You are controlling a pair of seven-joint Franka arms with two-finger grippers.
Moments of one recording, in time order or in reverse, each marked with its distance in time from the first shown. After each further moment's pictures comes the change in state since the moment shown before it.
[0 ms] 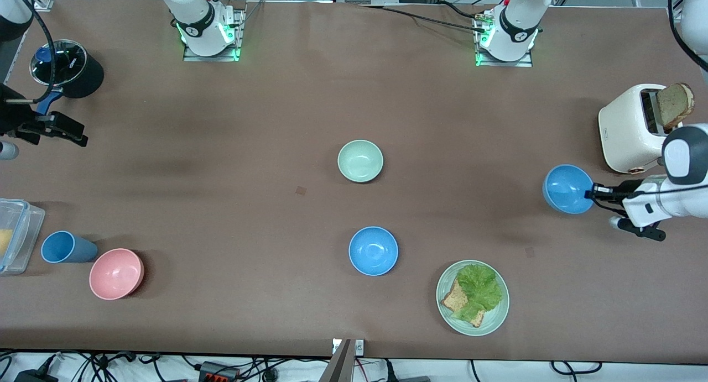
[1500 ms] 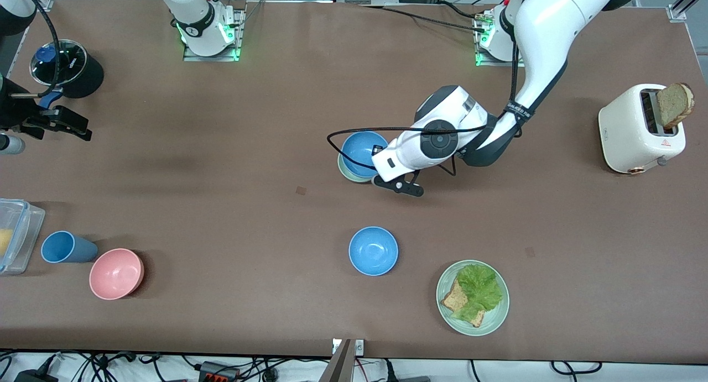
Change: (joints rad) left arm -0.515 0.161 -0.324 -0.027 0.110 0.283 -0.828; right arm 0.010 -0.006 0.000 -0.006 0.000 -0.020 -0.001
